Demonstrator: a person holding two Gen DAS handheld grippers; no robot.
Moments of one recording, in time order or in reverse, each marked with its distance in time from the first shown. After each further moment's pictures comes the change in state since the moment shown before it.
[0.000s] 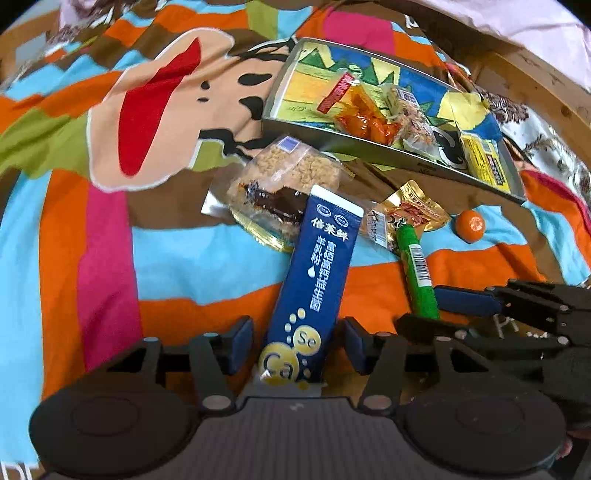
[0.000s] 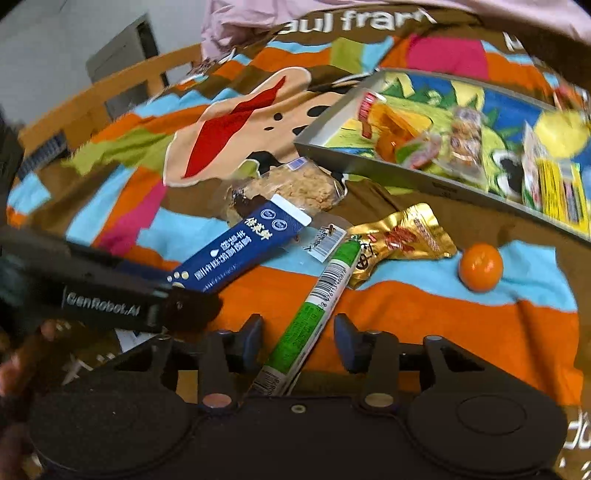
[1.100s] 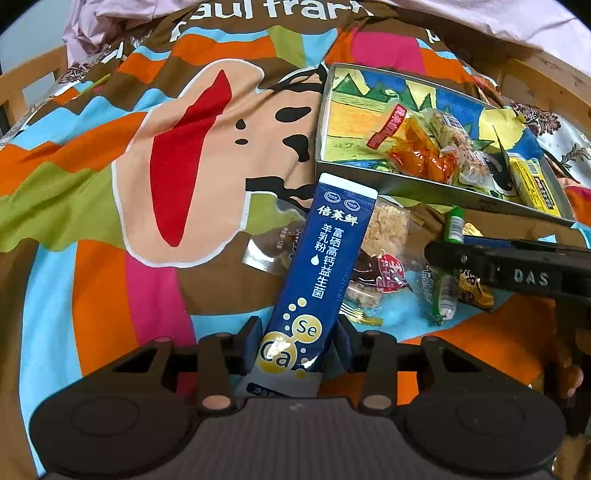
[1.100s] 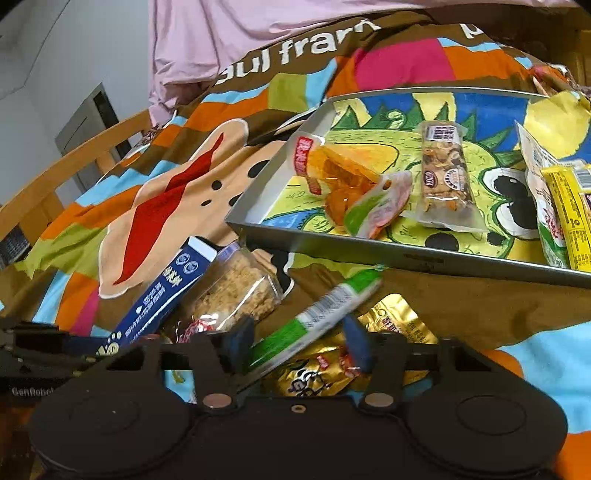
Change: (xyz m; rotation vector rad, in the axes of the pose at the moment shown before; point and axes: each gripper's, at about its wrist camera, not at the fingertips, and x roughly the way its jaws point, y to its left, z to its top) left arm 0.019 0.035 0.031 0.053 -0.077 0.094; right arm 0.065 -0.061 0.049 0.225 -0.159 0.029
